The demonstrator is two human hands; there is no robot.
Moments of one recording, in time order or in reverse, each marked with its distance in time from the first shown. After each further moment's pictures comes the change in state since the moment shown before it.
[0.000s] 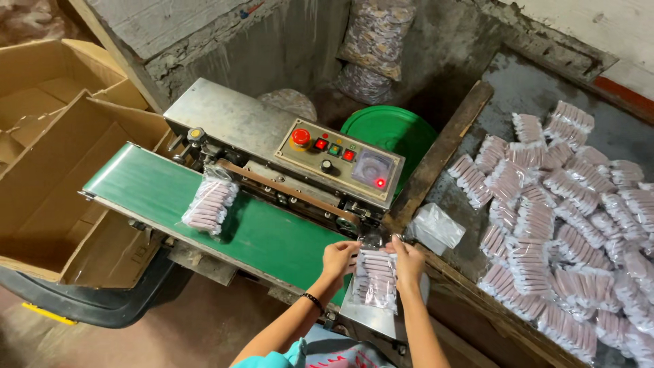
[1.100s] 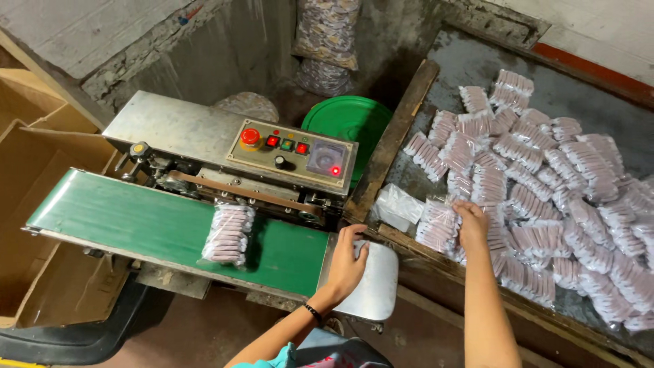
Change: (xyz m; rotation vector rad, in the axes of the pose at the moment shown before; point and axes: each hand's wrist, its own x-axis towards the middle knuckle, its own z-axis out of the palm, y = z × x) left_hand -0.156 0.066 0.057 0.555 -0.306 0.748; right_hand 0.197 0.026 -0.218 0.193 0.190 -0.020
